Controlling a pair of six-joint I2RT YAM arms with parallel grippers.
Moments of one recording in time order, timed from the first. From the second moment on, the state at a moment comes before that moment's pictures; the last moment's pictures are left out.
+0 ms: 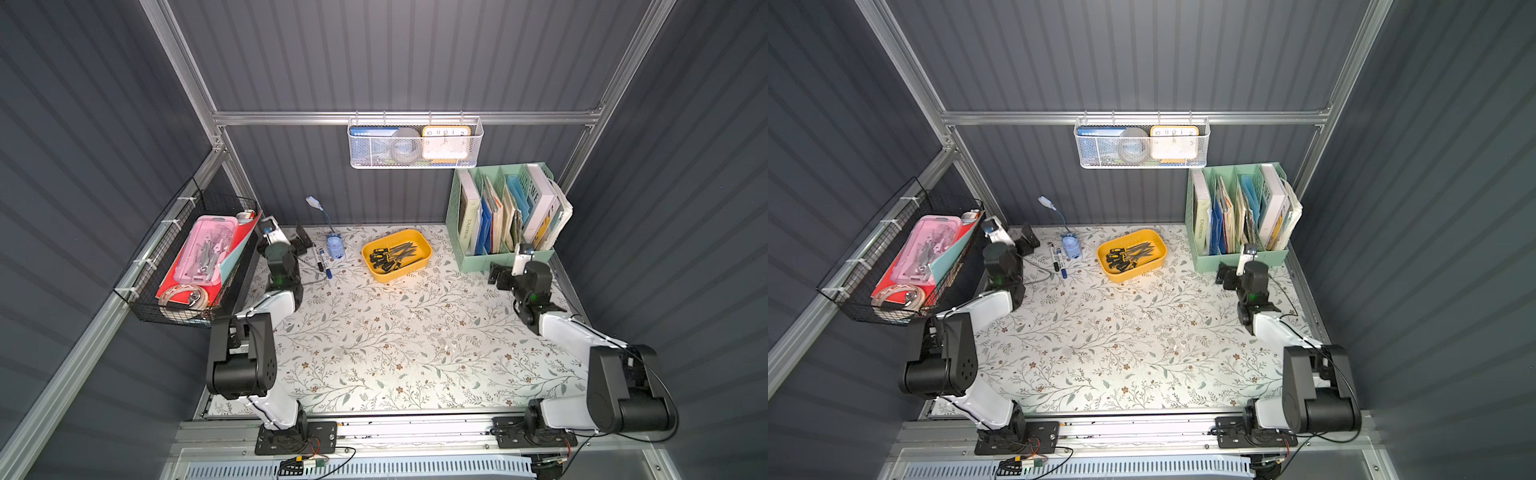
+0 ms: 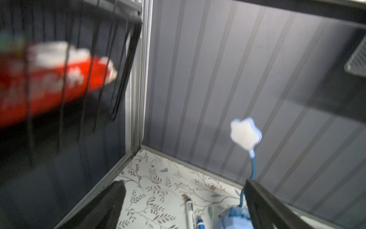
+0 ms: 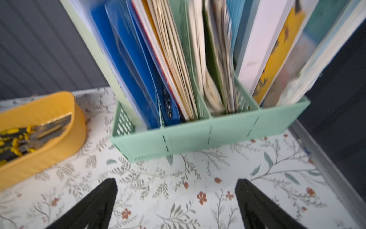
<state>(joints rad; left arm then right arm) 0.08 1.65 1.02 0.65 -0.19 -0.22 0.02 1.36 0.75 0.27 0.06 0.12</state>
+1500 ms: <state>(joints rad) -0.28 2.24 1.80 -0.52 -0.01 -0.62 0.08 1.44 1.46 -0.94 0.00 0.29</state>
